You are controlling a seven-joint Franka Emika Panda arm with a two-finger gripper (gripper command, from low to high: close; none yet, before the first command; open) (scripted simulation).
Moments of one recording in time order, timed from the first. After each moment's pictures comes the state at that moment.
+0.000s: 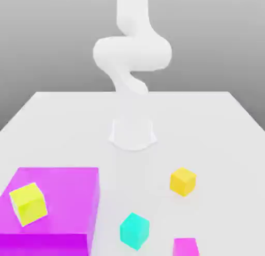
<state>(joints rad) 0.05 -0.71 -0.04 -2.33 0.01 2.34 0.70</state>
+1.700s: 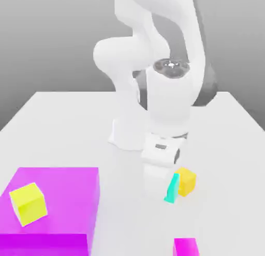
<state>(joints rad) 0.37 -0.09 -0.08 -2.80 0.08 2.70 -0.30</state>
